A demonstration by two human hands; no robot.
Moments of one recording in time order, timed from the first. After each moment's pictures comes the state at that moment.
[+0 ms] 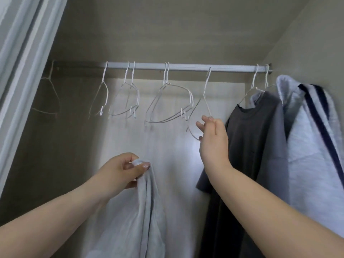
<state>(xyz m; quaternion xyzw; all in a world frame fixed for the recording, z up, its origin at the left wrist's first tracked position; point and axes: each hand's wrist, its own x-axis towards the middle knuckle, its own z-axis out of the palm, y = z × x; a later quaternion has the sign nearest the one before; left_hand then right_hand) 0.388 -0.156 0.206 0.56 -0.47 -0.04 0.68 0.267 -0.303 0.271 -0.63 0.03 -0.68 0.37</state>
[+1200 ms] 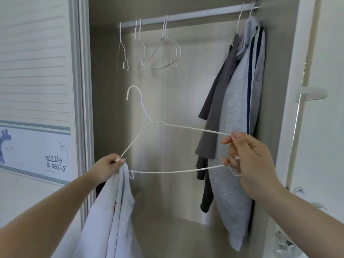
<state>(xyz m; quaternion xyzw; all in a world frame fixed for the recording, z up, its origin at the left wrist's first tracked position) 0.277 -0.014 0.009 0.79 -0.37 0.05 0.49 -0.042 -0.200 0.081 -0.65 0.01 -0.51 0.56</state>
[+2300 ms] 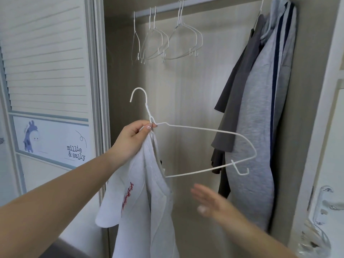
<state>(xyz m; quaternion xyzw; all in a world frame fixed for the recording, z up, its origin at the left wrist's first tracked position) 0.213 -0.027 0.067 0.64 -0.46 0.16 0.59 0.013 -0.209 -0.057 -0.77 0.02 -0.15 0.62</state>
